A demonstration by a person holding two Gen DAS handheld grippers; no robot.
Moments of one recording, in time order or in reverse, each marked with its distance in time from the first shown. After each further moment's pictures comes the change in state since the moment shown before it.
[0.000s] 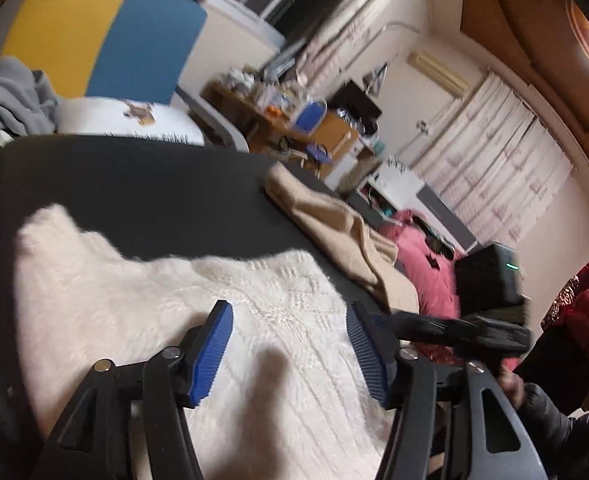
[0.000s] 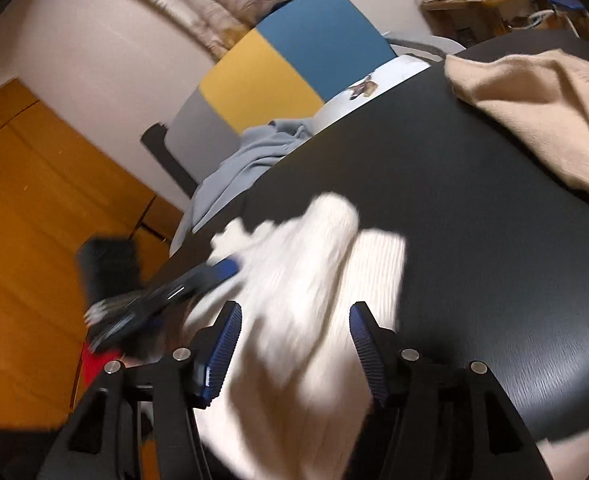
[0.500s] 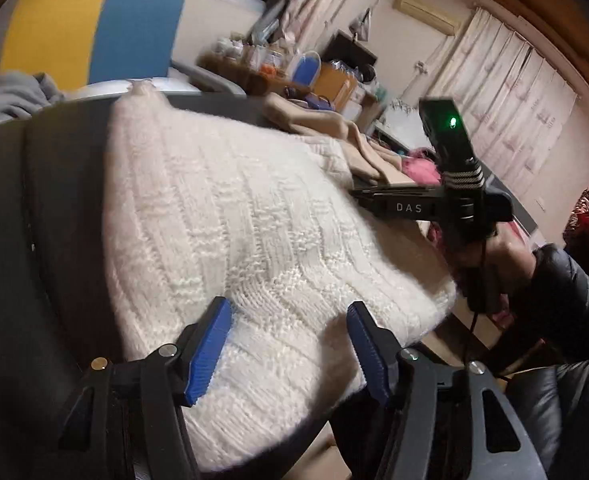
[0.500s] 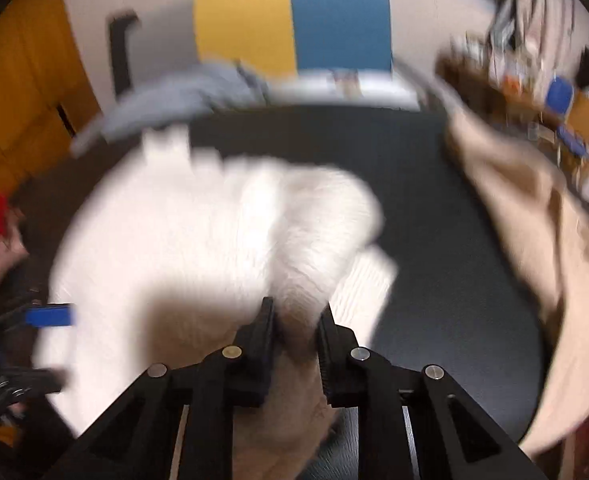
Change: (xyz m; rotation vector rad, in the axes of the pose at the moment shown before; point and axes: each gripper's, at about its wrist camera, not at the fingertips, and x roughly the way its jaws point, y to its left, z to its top) left arm -0.026 -0.024 -0.109 0.146 0.143 0.107; right arm 0.029 0.024 -0.021 -0.402 0.148 -0.490
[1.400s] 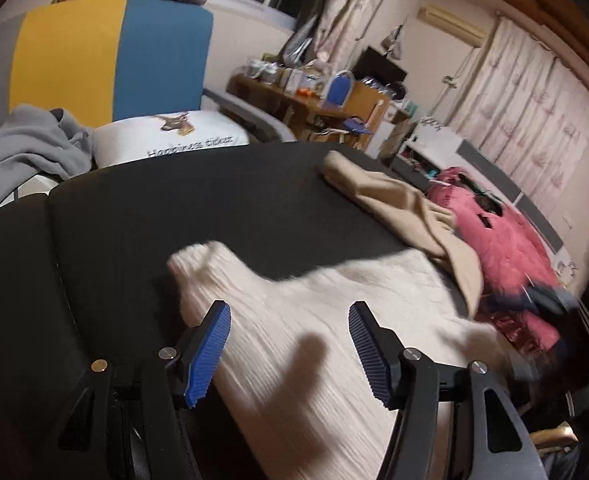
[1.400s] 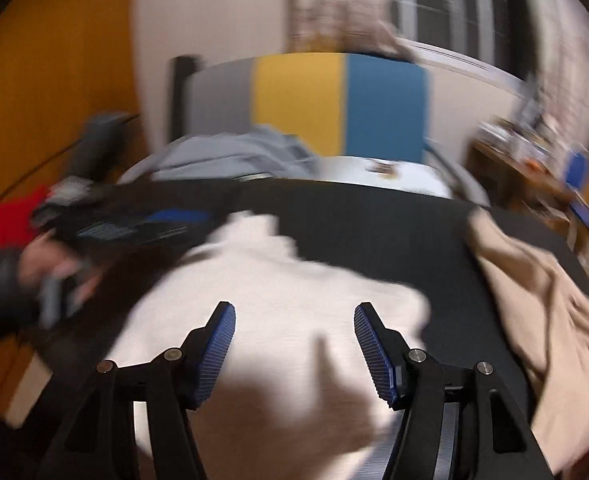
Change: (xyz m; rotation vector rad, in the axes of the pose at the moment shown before) left arm 0.029 0.093 0.147 -0.010 0.016 0.077; right arm -0.069 0.079 0.014 -0.221 -0.270 0.104
